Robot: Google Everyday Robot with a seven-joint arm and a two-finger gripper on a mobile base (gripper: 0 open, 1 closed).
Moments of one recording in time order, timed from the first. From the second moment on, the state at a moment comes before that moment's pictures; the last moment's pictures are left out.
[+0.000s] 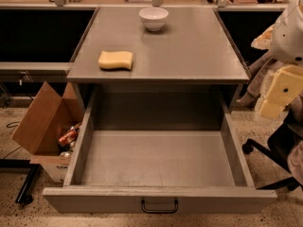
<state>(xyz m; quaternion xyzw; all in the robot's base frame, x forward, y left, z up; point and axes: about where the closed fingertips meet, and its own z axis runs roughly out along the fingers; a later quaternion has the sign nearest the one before) 0.438 -0.217 0.976 -0.60 0.78 -0.03 0.16</state>
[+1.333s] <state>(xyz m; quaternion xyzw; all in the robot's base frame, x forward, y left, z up) 0.517 -0.147 0.964 -0.60 0.76 0.02 0.23</state>
